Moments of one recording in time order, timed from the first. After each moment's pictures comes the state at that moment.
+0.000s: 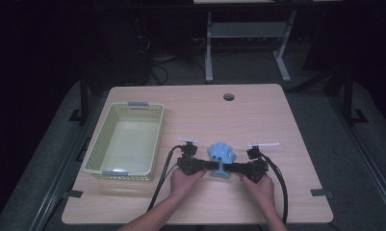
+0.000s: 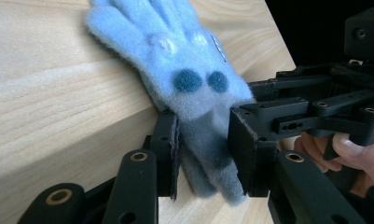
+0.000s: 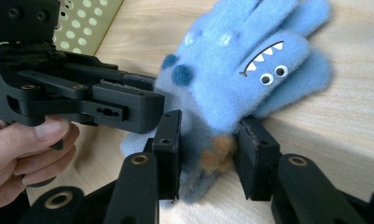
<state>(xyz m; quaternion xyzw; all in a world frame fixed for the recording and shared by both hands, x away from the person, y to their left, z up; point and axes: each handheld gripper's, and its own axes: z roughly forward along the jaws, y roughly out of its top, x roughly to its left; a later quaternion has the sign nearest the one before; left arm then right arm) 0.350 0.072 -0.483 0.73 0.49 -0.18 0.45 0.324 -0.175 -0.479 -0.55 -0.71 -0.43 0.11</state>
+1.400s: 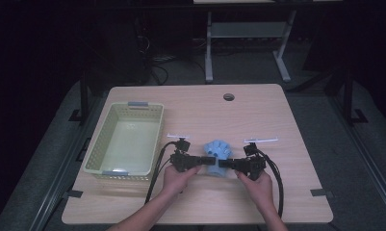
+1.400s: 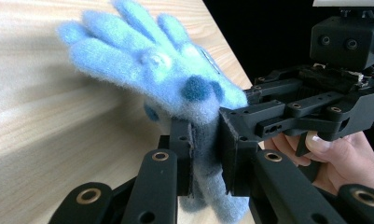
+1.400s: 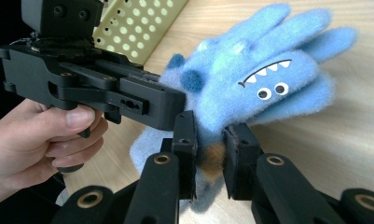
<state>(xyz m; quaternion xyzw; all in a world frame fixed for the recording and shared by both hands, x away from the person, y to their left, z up) 0.346 0.095 -0.455 0.71 0.44 -0.20 0.51 0.317 -0.160 -0.445 -0.50 -0.72 -0.47 0.10</state>
